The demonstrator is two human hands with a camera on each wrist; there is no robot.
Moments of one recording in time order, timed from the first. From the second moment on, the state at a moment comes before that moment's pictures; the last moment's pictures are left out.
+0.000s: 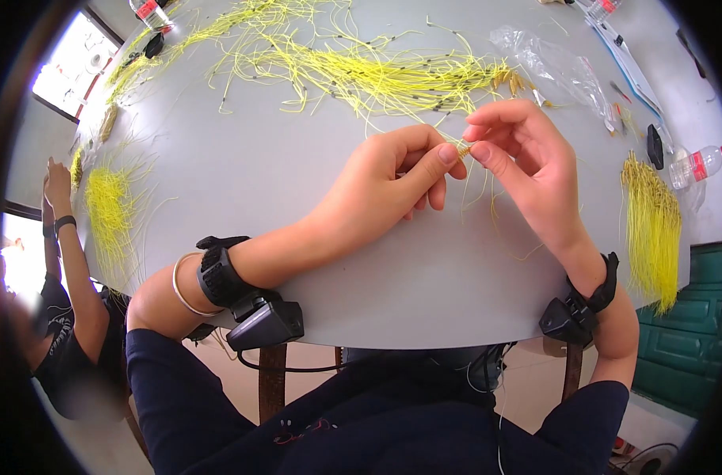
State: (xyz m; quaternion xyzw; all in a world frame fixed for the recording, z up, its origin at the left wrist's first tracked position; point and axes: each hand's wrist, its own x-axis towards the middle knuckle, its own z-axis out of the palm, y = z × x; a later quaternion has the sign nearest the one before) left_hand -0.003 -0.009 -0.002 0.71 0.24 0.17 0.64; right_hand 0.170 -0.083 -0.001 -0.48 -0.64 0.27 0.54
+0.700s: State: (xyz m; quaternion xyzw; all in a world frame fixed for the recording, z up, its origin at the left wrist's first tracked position) left_hand -0.005 -0.009 -0.008 0.83 0.21 0.29 0.43; right_hand 0.166 -0.085 -0.001 -0.48 -0.64 0.33 0.51
